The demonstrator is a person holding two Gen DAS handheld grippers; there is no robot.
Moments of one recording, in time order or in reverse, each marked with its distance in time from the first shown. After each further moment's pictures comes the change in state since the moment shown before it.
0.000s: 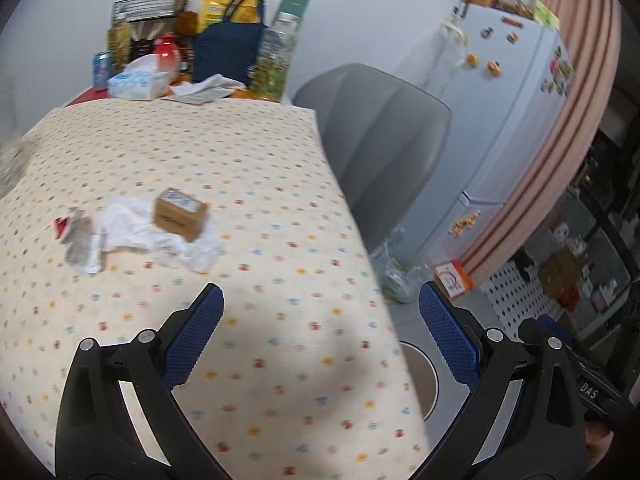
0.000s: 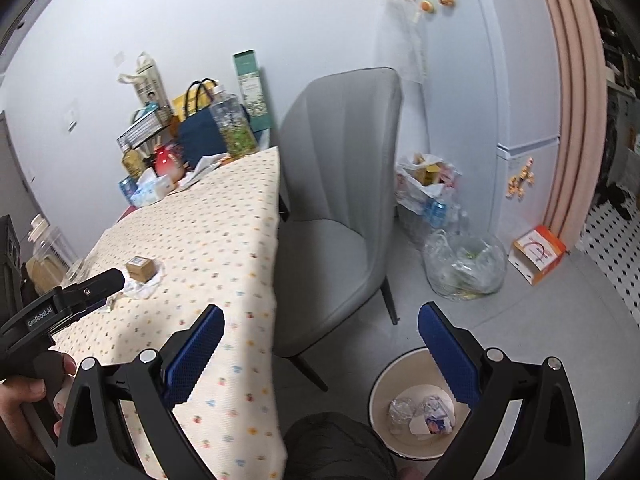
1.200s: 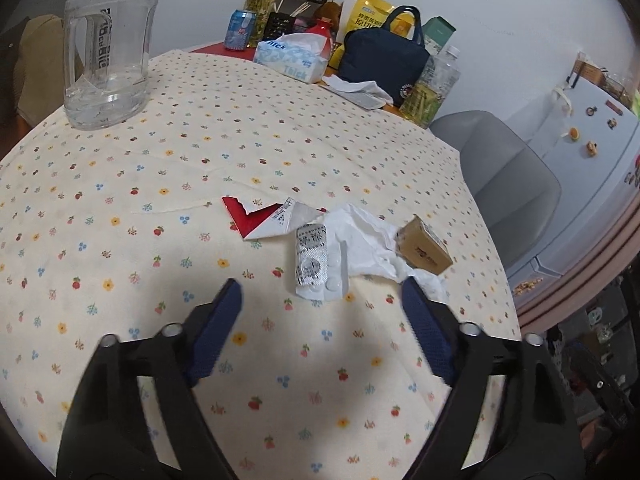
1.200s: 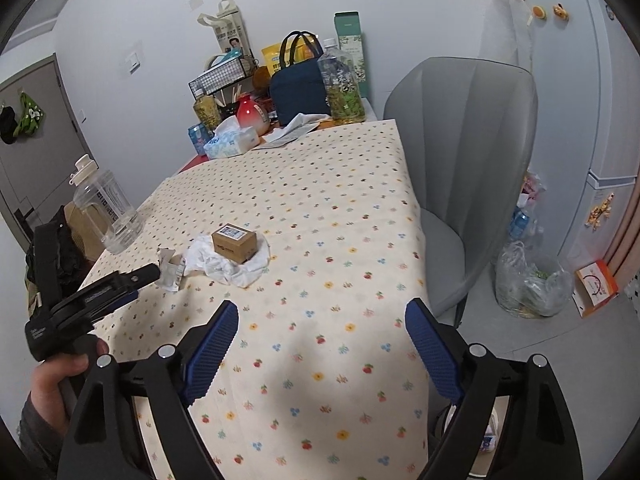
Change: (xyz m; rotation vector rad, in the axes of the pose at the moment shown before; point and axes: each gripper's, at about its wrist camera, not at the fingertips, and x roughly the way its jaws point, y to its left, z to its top) left arm -0.003 0.180 0.007 -0.276 -0.020 0.194; right arm 0.060 0.138 0.009 -0.177 0.115 0.187
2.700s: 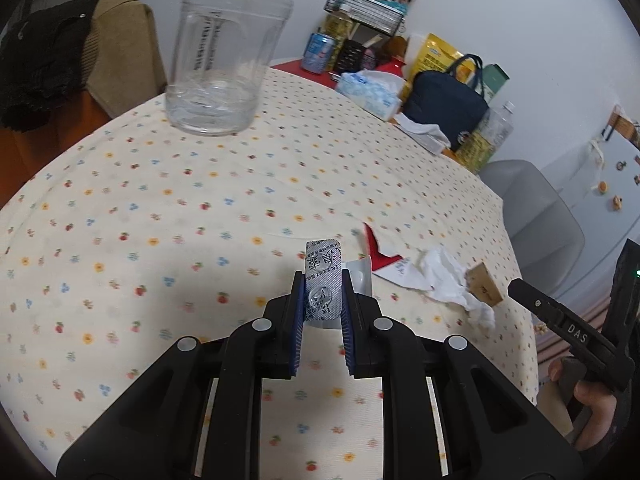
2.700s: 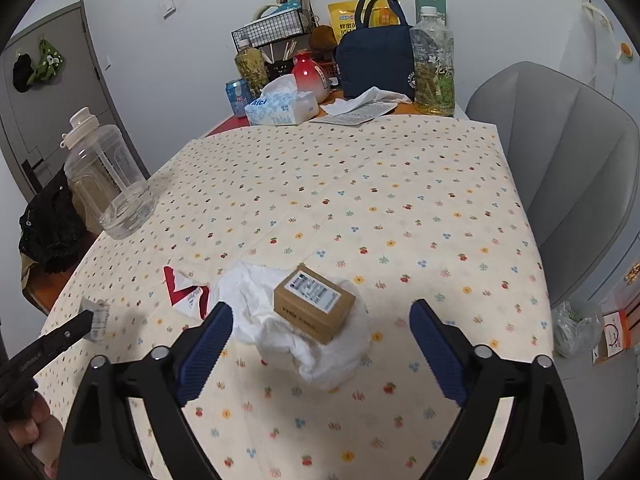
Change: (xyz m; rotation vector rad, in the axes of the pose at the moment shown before) left arm -0.054 0.085 0.011 -0.144 -0.074 0.106; right arm 0.127 0.101 0.059 -0.157 0.121 0.066
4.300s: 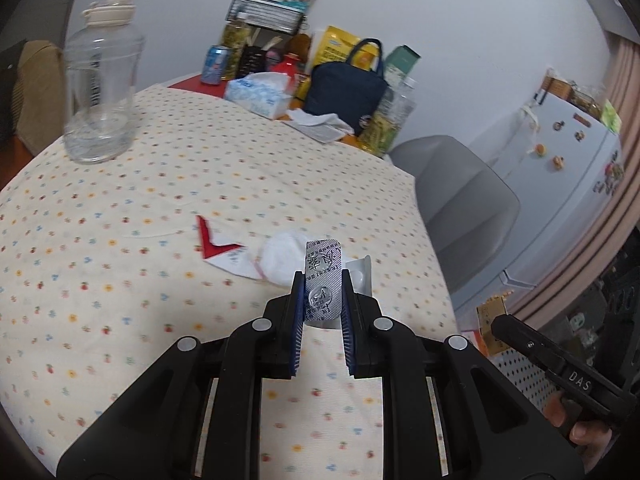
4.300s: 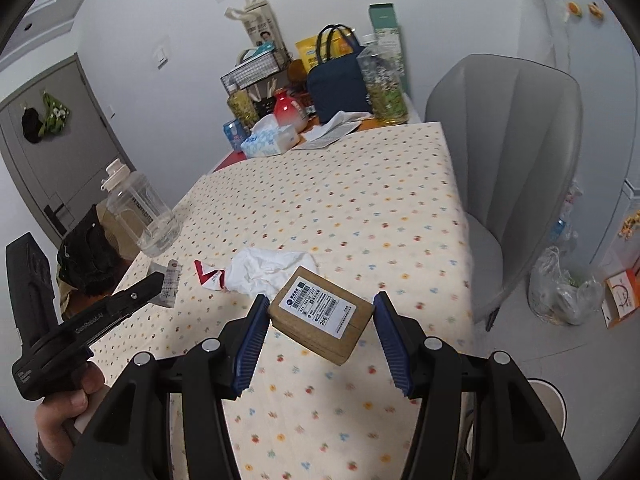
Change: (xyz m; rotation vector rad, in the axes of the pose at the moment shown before) left arm -0.025 -0.128 -0.026 0.163 -0.007 -0.212; right arm -0.129 -0.074 -0.051 0.144 -0.083 0.068
